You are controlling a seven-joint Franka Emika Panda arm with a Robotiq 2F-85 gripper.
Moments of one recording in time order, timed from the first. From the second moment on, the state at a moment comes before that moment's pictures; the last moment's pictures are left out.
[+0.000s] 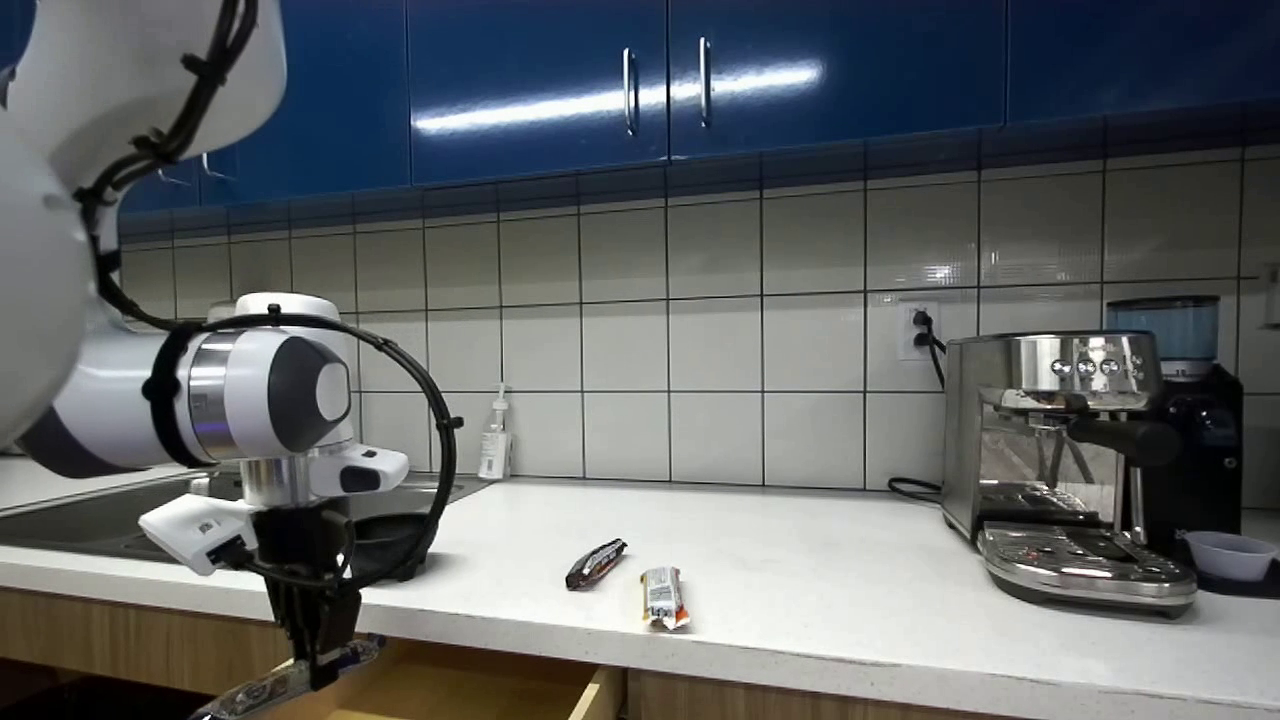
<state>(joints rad) 0.25 0.14 0.10 -2.74 -0.14 2.93 0.80</state>
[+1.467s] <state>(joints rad) 0.25 0.09 0.06 -2.73 -0.15 2.99 0.83</state>
